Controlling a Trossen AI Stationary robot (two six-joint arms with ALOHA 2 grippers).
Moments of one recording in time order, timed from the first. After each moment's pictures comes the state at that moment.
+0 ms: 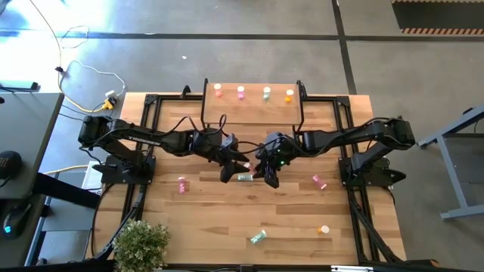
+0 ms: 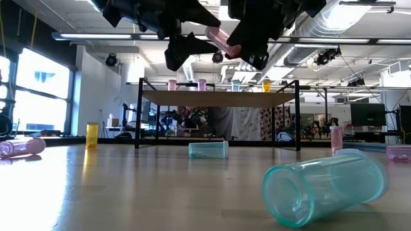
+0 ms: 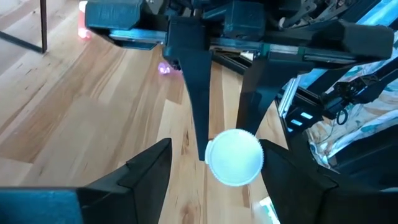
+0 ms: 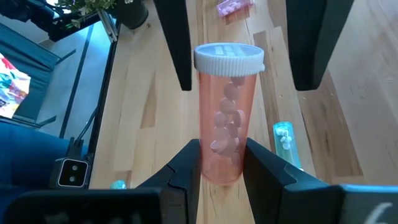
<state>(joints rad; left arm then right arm) 0.13 1.50 0.92 0.15 0.20 -0.44 0.03 1.53 1.08 -0.26 -0.29 0.31</state>
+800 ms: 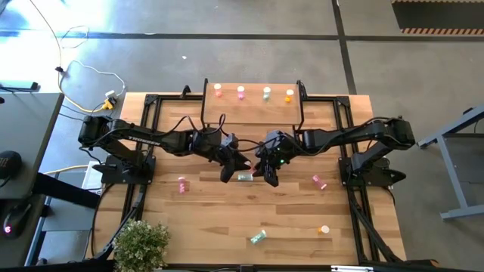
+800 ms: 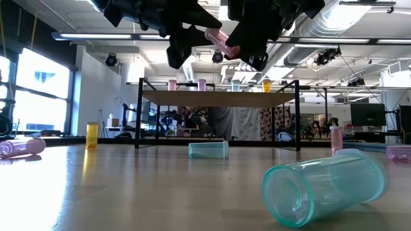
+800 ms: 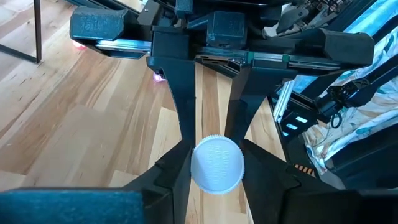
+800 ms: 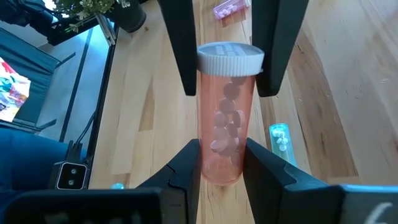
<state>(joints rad) 0.13 1.50 0.92 0.18 0.21 -0.44 0.01 1.53 1.08 -0.26 -0.30 0.31</state>
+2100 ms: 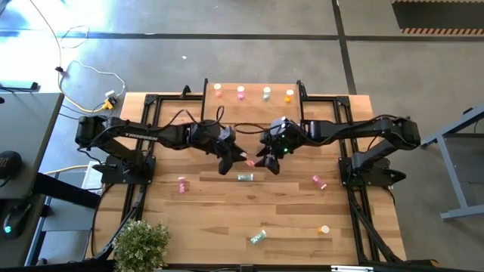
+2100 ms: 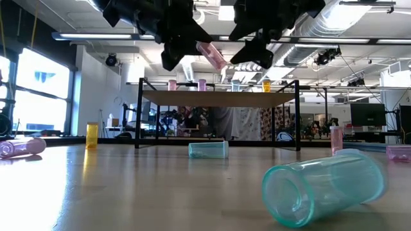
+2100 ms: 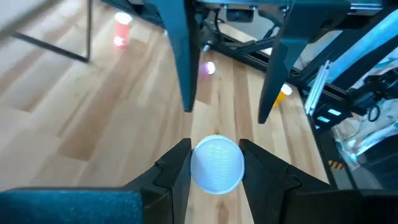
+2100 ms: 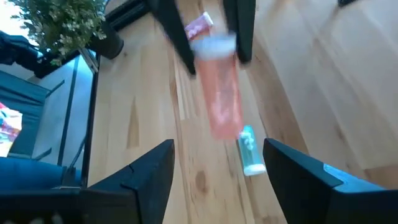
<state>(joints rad) 0.22 1.45 0.93 0.03 0.20 -0.33 -0.09 1.45 1.08 -0.33 -0.30 0.37</state>
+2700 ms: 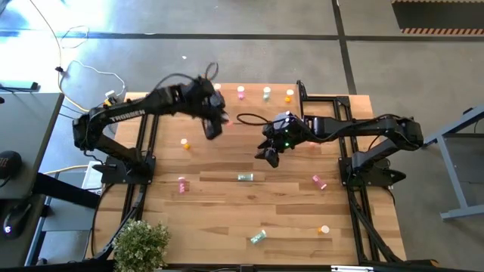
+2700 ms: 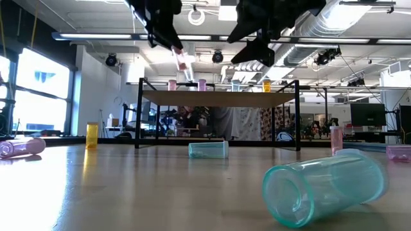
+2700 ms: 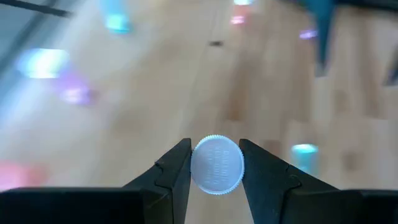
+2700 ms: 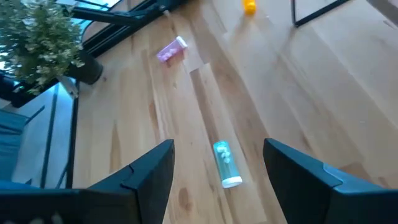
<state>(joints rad) 0.52 1.42 1.35 -0.73 0.09 0.12 -0.12 1.42 1.08 -0.33 -0.22 0.40</state>
